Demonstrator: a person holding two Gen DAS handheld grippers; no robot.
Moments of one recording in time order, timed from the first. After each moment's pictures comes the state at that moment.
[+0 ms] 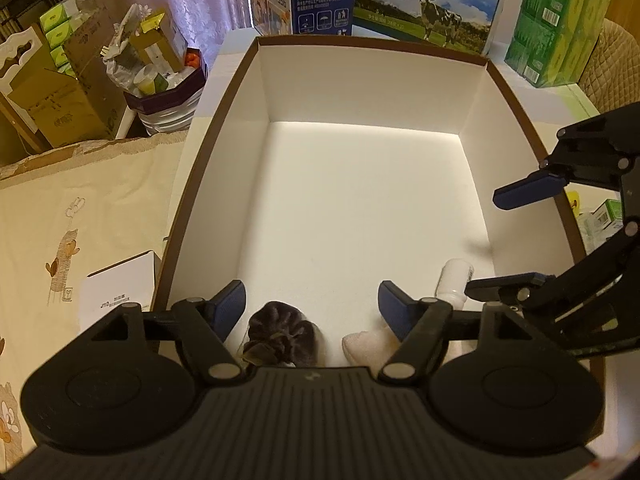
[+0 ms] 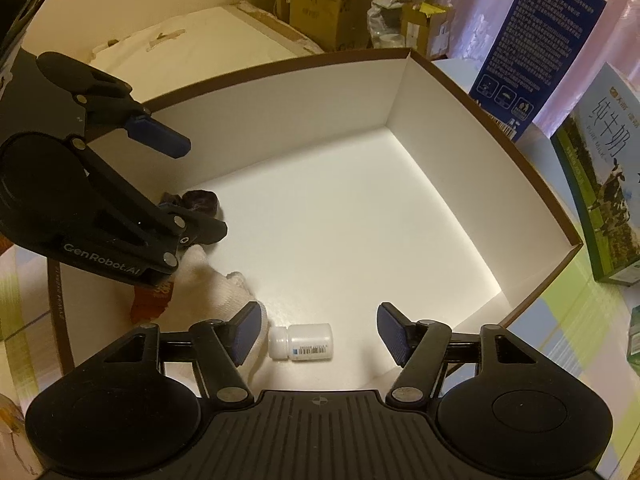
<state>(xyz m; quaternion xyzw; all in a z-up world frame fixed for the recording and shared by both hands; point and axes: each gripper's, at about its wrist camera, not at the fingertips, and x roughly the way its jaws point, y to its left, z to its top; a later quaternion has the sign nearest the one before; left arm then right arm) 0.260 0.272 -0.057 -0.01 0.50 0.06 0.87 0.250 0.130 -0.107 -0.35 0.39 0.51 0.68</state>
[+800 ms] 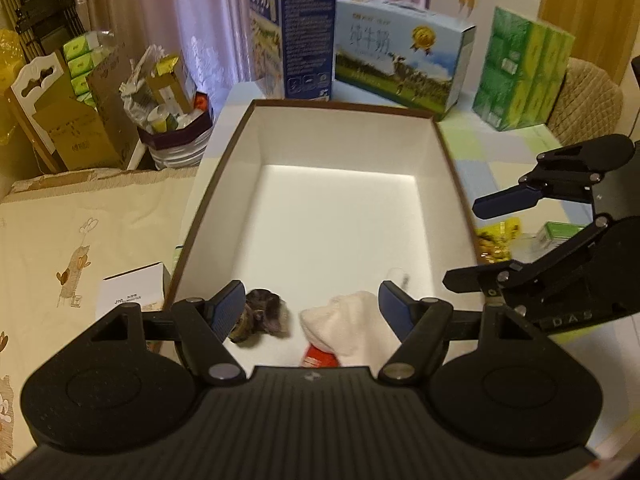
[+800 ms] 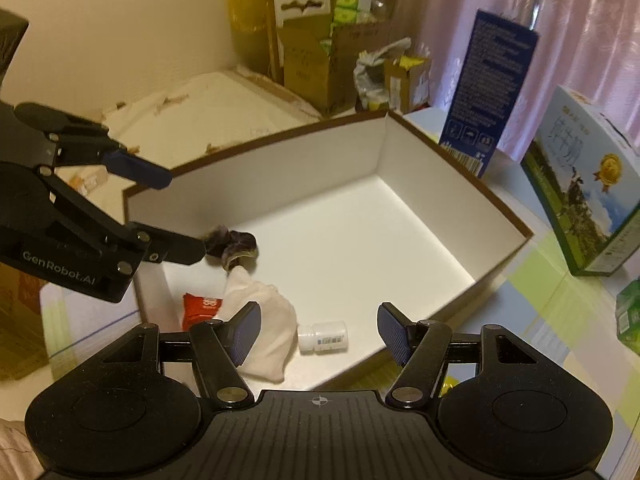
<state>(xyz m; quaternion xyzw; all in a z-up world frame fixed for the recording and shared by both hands) 0.190 0.229 0.010 -0.03 0.43 0.06 0.90 0.218 0.065 -0.052 -0.27 0.35 0.53 0.72</state>
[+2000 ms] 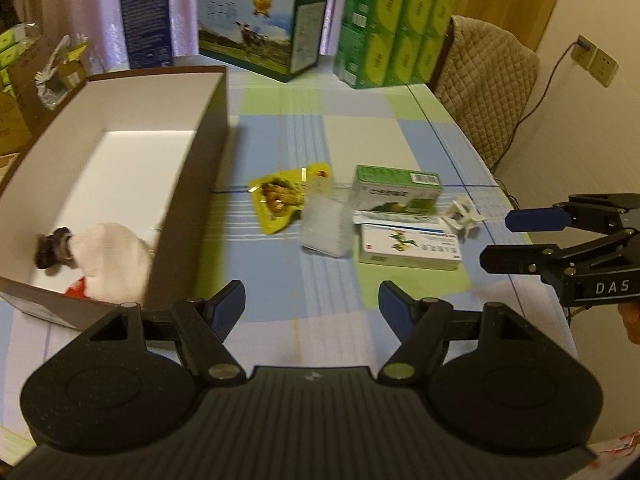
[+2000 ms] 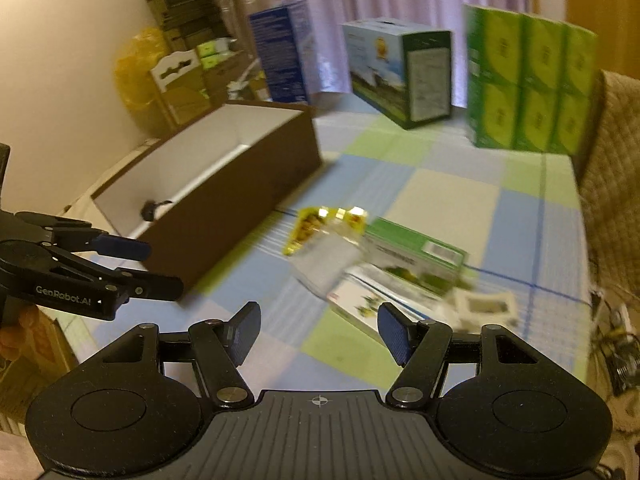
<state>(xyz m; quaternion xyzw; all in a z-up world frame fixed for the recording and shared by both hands) 0.165 0.017 -0.009 -0.06 0.45 -0.03 0.89 0.215 -0.234 -0.040 -0.09 0.40 0.42 0.81</state>
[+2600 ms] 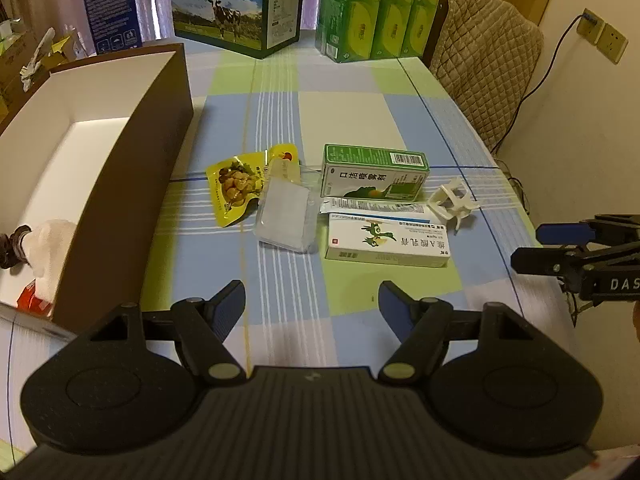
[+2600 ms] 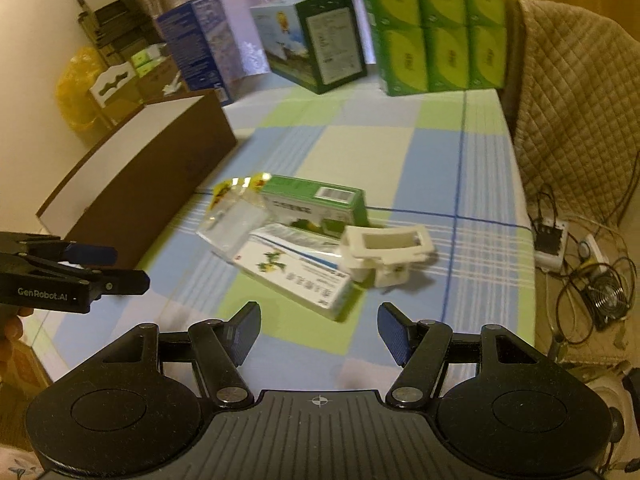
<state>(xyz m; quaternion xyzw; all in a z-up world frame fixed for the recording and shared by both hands) 0.202 -0.031 -0.040 -0.04 0.47 -0.02 0.88 0.251 -0.301 -0.071 -0.04 0.45 0.35 0.82</state>
